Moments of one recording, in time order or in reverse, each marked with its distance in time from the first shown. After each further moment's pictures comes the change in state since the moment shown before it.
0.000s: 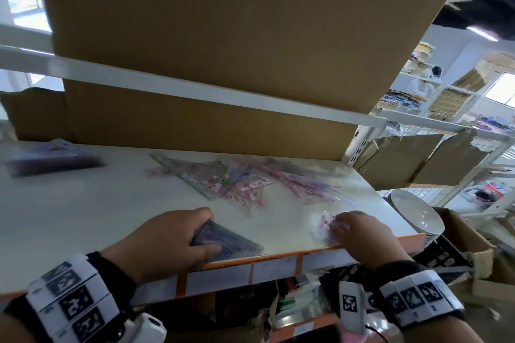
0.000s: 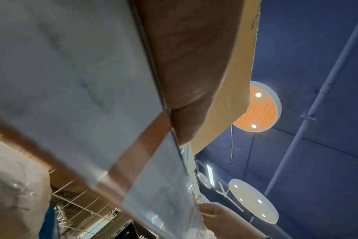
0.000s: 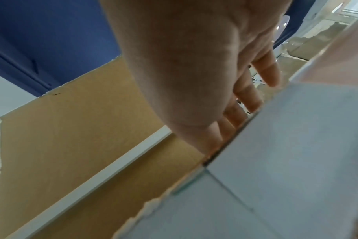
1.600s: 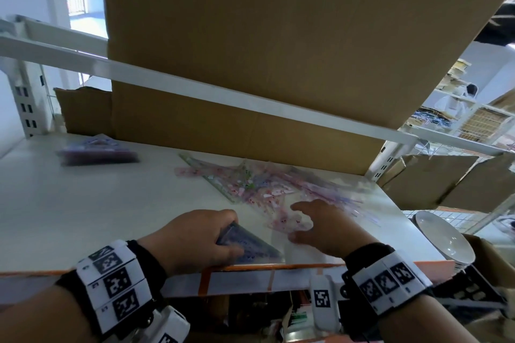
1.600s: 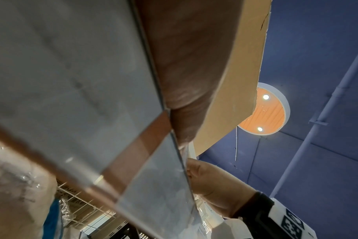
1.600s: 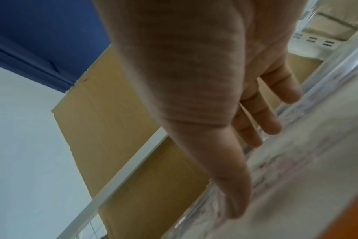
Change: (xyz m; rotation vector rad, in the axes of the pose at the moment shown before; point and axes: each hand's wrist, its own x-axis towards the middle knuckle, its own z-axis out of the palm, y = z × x) left_hand 0.001 0.005 -0.006 0.049 -0.021 -0.038; right_hand 0.025 -0.100 -0.014 0.137 -0.223 -0.320
